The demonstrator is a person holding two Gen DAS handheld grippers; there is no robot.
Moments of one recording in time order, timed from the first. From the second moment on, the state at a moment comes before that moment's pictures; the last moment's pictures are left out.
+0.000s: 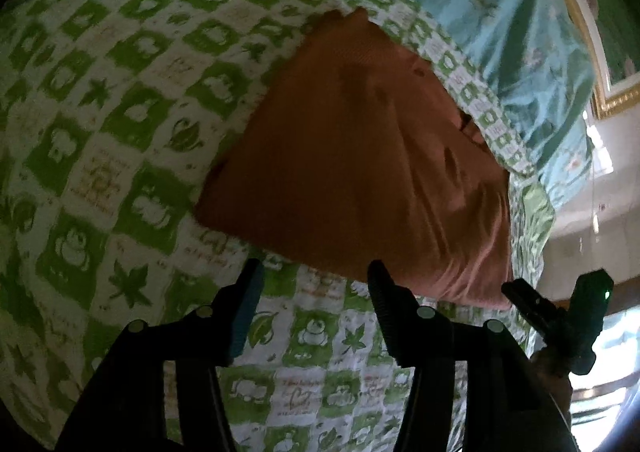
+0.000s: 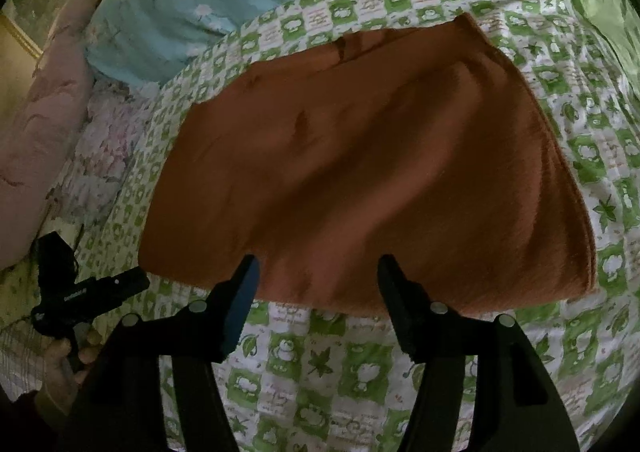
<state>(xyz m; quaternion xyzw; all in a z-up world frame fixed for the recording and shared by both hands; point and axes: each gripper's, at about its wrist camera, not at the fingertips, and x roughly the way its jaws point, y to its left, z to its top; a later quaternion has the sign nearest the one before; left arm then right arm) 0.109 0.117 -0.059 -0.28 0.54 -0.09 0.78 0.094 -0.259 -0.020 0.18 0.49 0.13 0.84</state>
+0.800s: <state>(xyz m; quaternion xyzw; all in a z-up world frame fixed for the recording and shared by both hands) 0.168 0.119 -0.085 -0.37 0.48 -0.04 0.80 0.107 -0.289 -0.019 0.19 0.50 0.15 0.83</state>
